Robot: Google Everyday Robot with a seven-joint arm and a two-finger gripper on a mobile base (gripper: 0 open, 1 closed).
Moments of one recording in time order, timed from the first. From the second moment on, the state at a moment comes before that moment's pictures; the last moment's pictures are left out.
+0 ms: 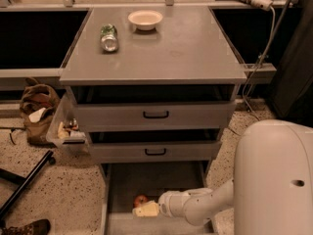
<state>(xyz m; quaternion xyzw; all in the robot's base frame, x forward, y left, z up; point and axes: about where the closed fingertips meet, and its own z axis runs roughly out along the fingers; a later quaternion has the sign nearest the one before) 0.470 0.008 0.362 -0.21 0.90 0.29 0.26</state>
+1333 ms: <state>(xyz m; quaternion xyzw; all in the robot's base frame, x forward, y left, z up) 0.486 0.020 0.305 -0.19 0.89 0.24 0.33</state>
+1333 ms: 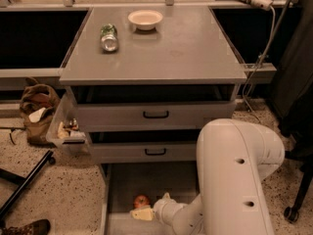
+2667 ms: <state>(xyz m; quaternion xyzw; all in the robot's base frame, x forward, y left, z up) 0.535 0.005 0.269 -0.25 0.85 0.09 0.46</state>
